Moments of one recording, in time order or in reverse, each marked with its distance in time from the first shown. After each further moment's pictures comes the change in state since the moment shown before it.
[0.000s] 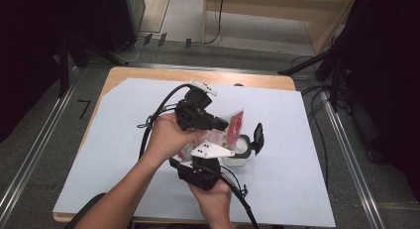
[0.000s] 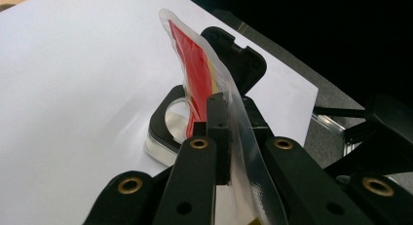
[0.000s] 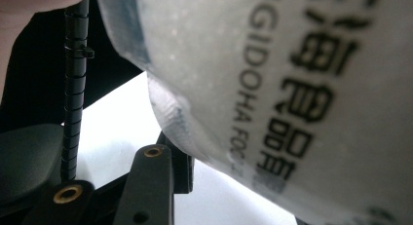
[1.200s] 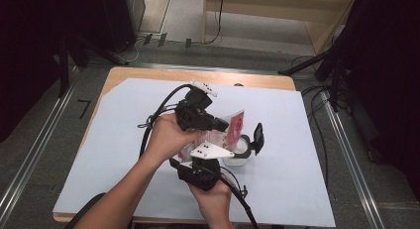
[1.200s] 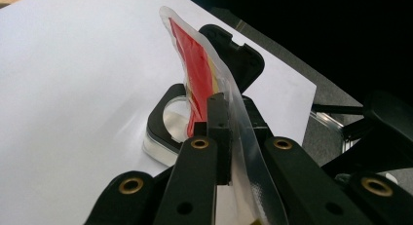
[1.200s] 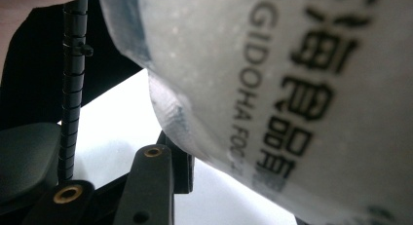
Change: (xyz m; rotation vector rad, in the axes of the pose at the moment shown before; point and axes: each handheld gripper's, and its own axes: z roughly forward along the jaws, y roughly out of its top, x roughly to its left) left arm 0.000 0.000 0.001 0.007 -0.010 0.008; right arm 0.001 -0.001 0.000 0.002 -0.013 -0.007
